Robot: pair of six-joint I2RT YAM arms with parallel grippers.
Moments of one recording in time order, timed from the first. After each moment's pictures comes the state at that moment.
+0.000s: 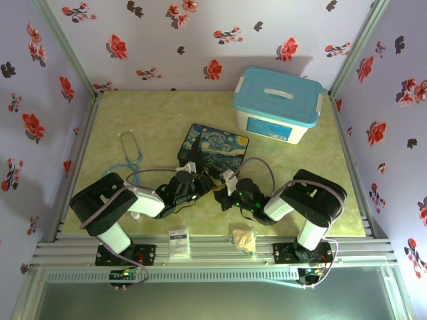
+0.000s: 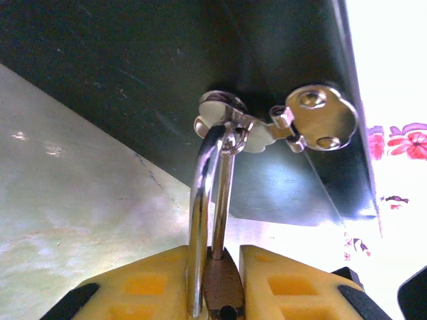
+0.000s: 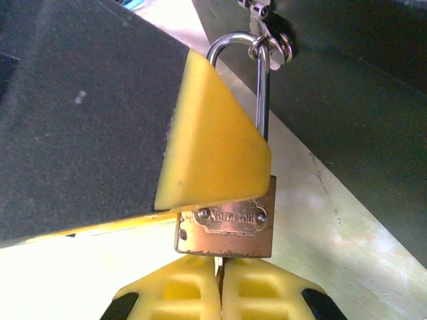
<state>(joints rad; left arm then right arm) -0.89 1.63 0.43 0.72 0.04 -1.24 0.90 1.72 0.33 0.92 -0.13 0.33</state>
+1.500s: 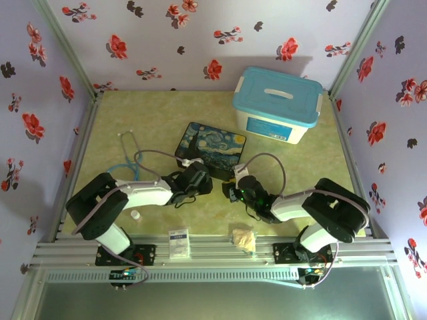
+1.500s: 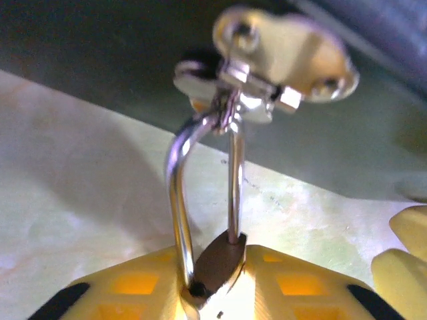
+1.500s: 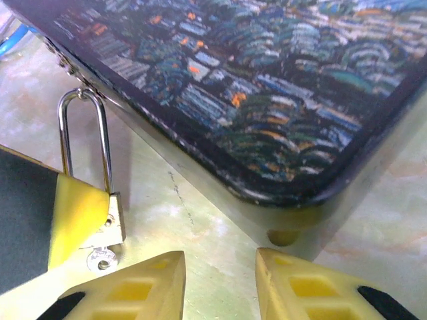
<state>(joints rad) -0.93 1.60 0.71 0.00 -0.14 -0.90 0.89 1.52 0.34 0.62 0.17 0.43</state>
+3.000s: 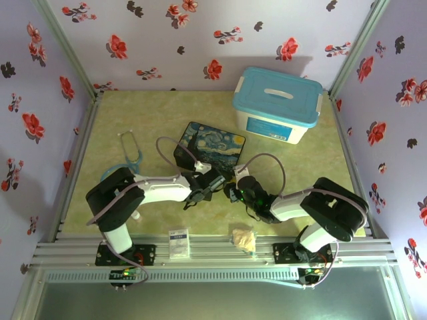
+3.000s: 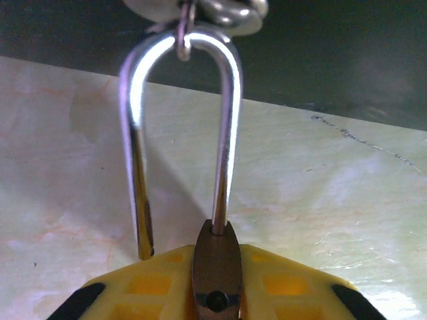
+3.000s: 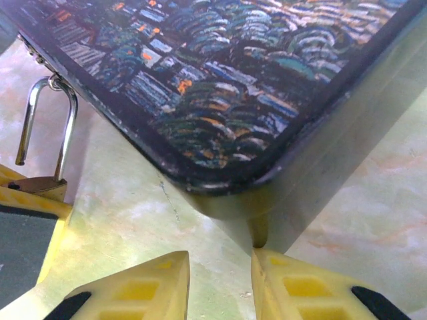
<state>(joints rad) -1.04 1.75 0.94 -0.44 -0.45 -0.75 0.89 1.53 0.34 0.61 0.19 0.43</state>
